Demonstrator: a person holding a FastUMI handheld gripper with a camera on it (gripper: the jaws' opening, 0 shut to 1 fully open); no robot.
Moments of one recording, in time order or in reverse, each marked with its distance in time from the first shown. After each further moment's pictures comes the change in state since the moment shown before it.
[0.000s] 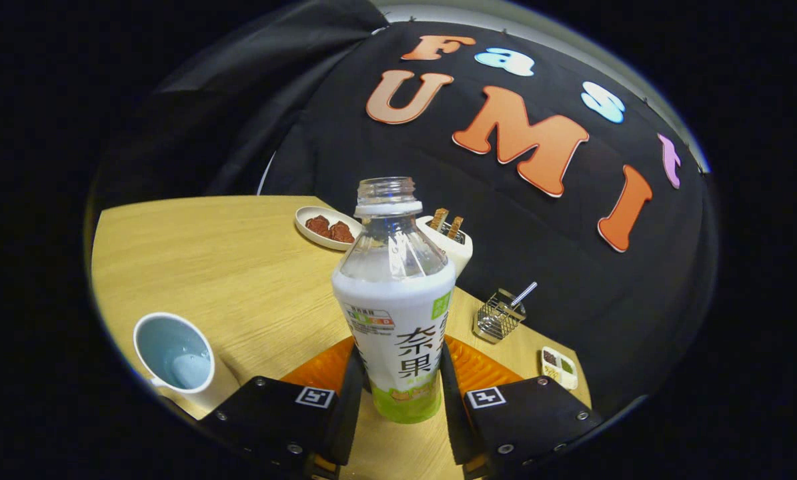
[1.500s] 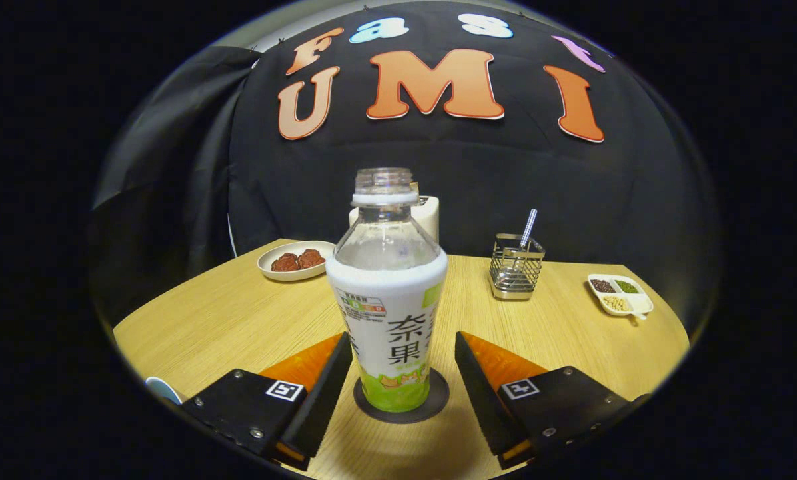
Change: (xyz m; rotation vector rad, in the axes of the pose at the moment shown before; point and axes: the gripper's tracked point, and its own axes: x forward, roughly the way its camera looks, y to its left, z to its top) arm 0.045 -0.033 -0.029 0.415 0.013 0.000
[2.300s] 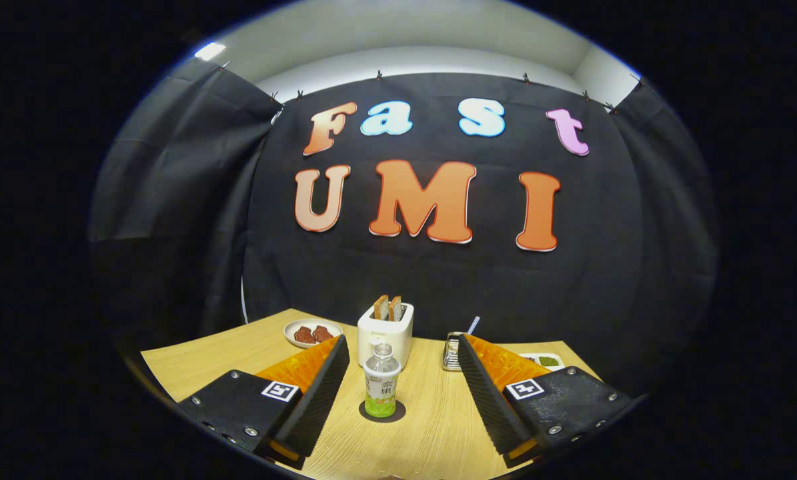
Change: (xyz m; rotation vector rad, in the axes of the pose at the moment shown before) arm -0.226 -0.020 0.177 -0.063 -0.325 -0.057
